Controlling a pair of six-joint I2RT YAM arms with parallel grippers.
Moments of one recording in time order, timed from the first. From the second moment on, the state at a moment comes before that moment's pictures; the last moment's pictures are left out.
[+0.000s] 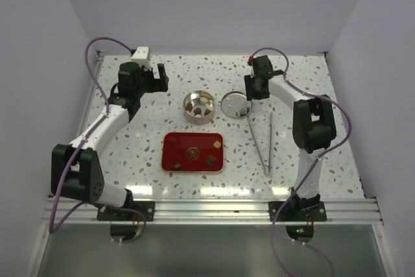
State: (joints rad) left arm -0.18 1.42 1.02 0.04 0.02 -0.15; right arm 0.28 2.02 1.55 -0.53 0.10 0.13
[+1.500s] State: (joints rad) left arm -0.24 1.51 1.16 0.10 0.17 -0.13; right arm 0.25 2.12 1.74 -0.59 0.09 0.12
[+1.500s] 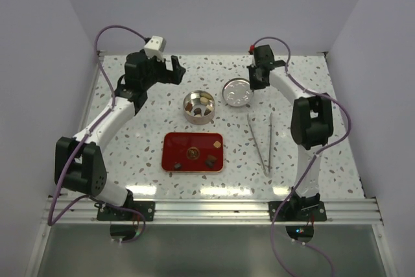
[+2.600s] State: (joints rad) left arm -0.28 1.61 1.18 0.44 0.68 -0.61; right arm 0.45 1.68 1.70 -0.55 -0.07 0.18
